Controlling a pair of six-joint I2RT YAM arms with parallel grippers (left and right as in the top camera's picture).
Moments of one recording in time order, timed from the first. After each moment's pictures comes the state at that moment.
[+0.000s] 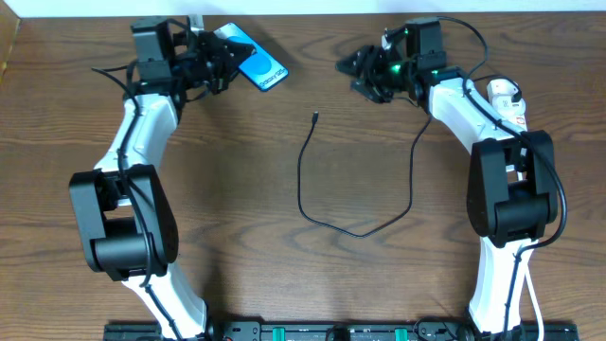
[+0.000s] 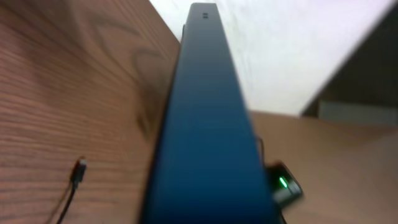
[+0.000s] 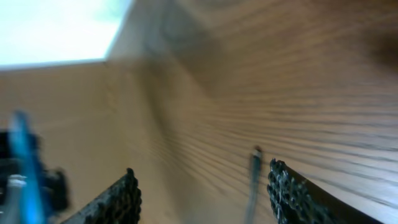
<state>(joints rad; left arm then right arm) 0.10 1.96 1.43 -0.03 1.00 -1.04 0.21 2.20 1.62 -0.22 -0.74 0.87</state>
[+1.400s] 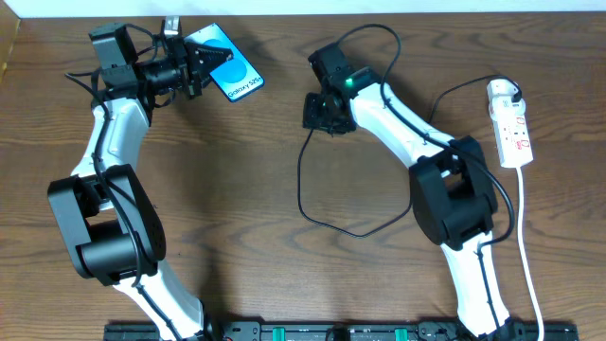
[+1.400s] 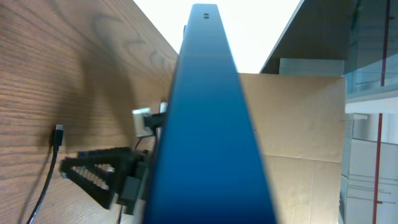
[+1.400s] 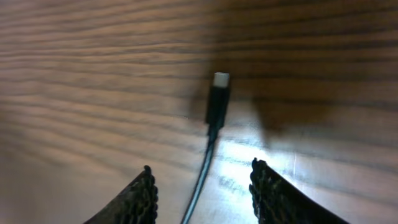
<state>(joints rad) 0.23 1.96 1.43 -0.03 1.31 -1.00 0.53 2.33 1.89 -0.76 -0.19 0.67</state>
